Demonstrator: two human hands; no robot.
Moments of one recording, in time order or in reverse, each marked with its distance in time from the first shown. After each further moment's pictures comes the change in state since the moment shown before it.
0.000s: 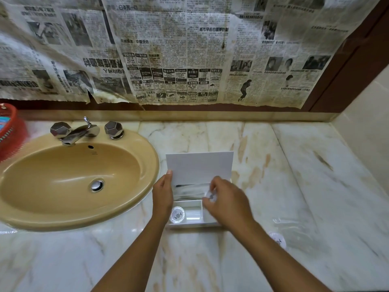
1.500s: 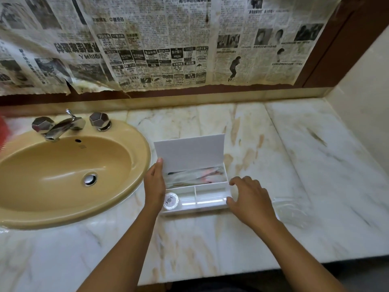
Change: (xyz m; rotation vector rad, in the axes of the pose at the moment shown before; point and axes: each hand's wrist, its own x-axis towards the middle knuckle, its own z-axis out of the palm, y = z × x) left_hand 0.000 0.001 0.001 -0.045 0.007 -0.013; right_hand -0.031 0.062 -0.002 -0.160 -0.135 0.203
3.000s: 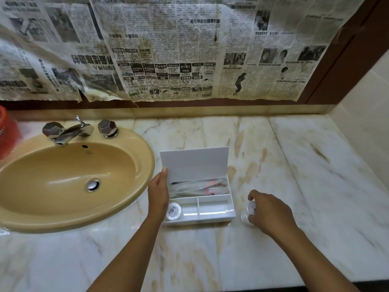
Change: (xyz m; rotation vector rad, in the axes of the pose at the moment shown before) left_hand 0.002 -0.004 -0.001 0.029 -0.004 0.010; right_hand 0.011 0.032 -0.021 -0.140 -0.107 0.043
